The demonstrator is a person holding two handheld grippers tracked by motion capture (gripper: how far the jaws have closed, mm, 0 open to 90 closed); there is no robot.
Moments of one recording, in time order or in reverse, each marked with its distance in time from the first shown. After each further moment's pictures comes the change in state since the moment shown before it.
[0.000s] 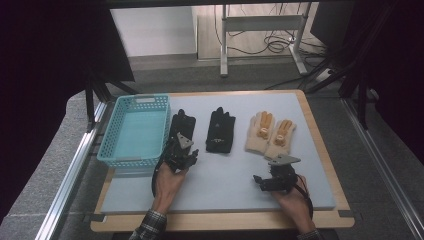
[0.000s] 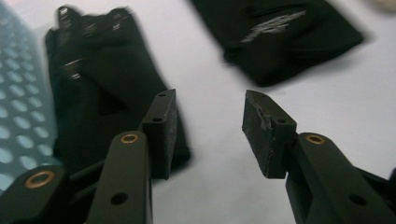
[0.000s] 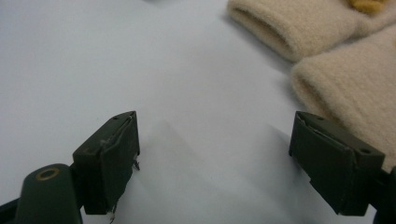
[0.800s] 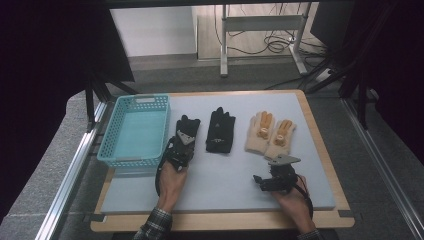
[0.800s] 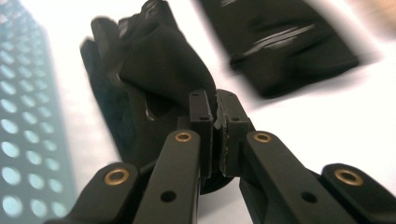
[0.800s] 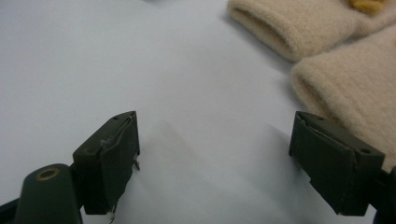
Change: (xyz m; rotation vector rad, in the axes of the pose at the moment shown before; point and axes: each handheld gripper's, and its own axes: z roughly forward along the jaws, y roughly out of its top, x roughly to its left) left arm -0.008 0.008 -0.017 -0.030 -0.032 -0.071; right arm 0.000 0.000 0.000 0.000 0.000 0.000
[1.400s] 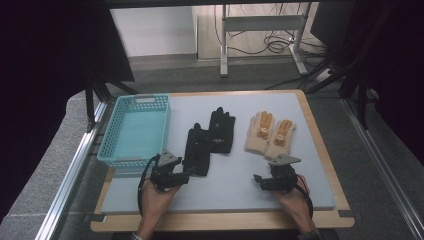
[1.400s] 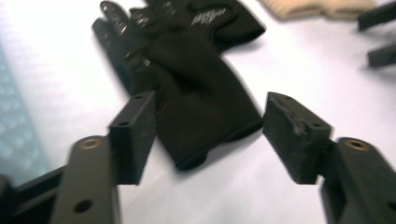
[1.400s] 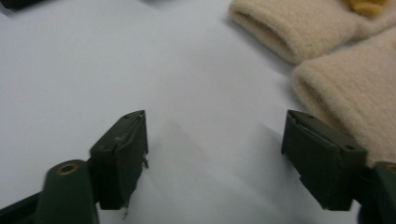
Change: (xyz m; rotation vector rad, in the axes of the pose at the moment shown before) left arm 0.015 -0.060 -0.043 -0.085 -0.206 0.013; right arm 0.001 0.001 -0.001 -0.009 0.004 0.004
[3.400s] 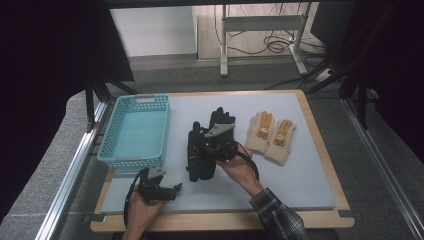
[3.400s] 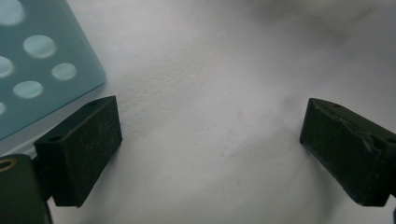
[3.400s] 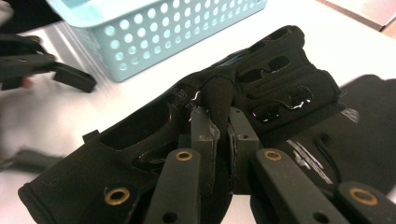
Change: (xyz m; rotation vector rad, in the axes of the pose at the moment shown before) left arm 0.028 -0.051 0.001 0.134 0.057 0.007; right arm 0.099 0.156 0.053 -0.057 0.195 -0.179
